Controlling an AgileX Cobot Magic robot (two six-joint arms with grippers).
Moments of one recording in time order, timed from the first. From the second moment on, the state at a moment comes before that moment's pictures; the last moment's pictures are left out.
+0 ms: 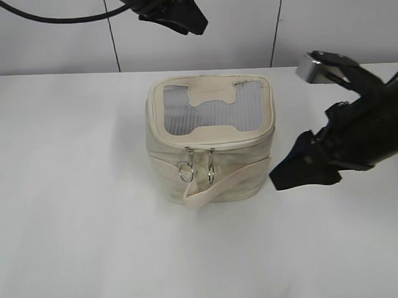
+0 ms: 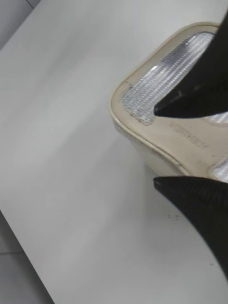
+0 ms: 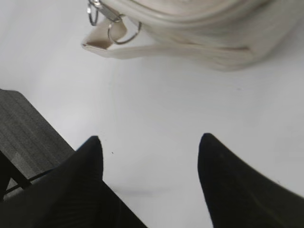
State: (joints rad) left arm -0.43 2.11 -2.00 -0.69 1.05 0.65; right arm 0.31 1.52 -0.80 0.86 0.71 -0.85
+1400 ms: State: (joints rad) left arm -0.43 0.01 -0.63 0.03 1.22 -0.06; right arm 0.27 0.12 -0.61 0.19 1.21 -0.11
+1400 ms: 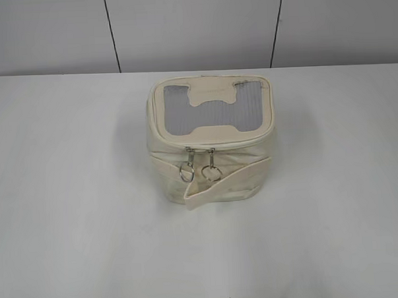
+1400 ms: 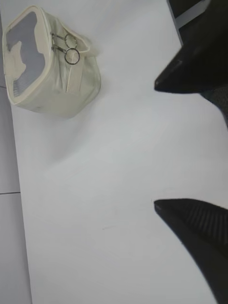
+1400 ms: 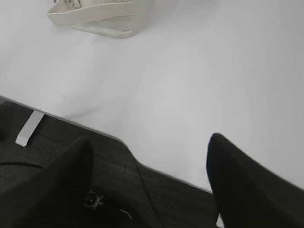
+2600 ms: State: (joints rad) left arm -0.38 -0.01 -0.54 0.00 1.05 -0.06; right arm 0.23 -0.01 -0.50 0.06 1.05 -0.07
